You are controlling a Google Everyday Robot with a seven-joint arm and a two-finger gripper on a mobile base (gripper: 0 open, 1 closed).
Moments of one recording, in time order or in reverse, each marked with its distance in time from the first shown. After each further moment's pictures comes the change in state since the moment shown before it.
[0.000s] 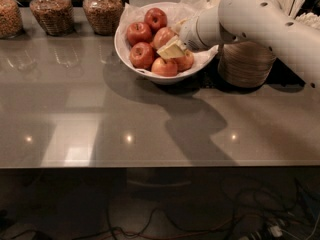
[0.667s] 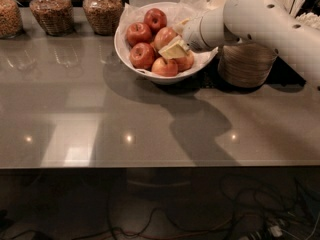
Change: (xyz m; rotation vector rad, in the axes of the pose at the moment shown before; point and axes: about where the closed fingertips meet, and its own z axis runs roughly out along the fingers) arm -0.002 -0.003 -0.009 0.017 -0.032 -0.011
